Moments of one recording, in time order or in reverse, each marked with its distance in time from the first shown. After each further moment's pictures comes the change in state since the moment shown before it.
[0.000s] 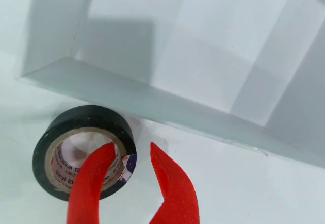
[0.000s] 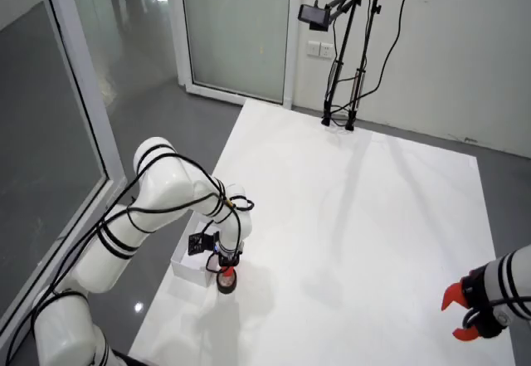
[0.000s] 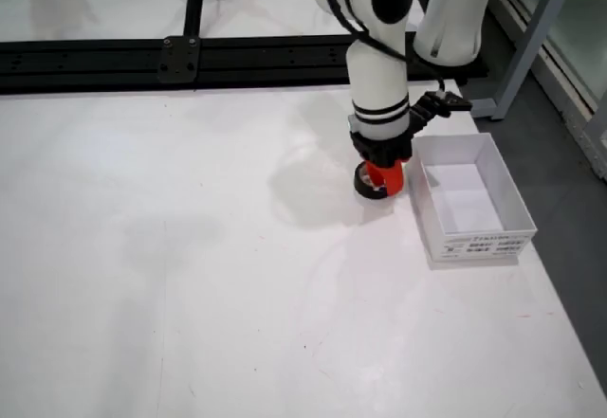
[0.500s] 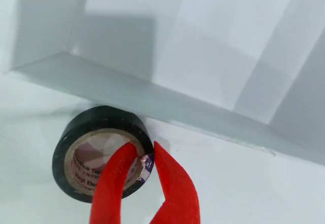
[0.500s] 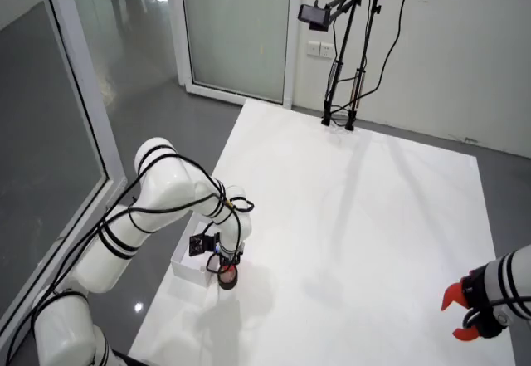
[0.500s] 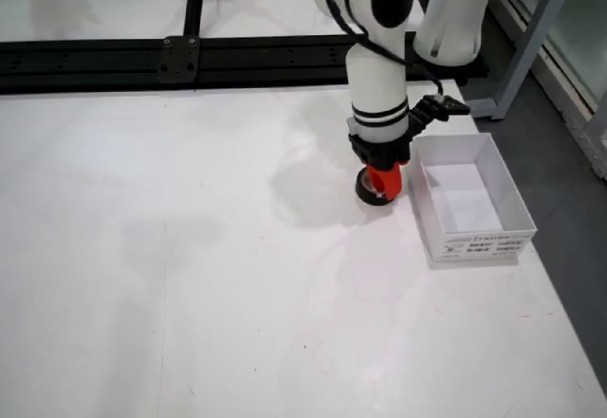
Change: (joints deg) arm 0.1 0.5 0.0 0.1 -1.2 -0.3
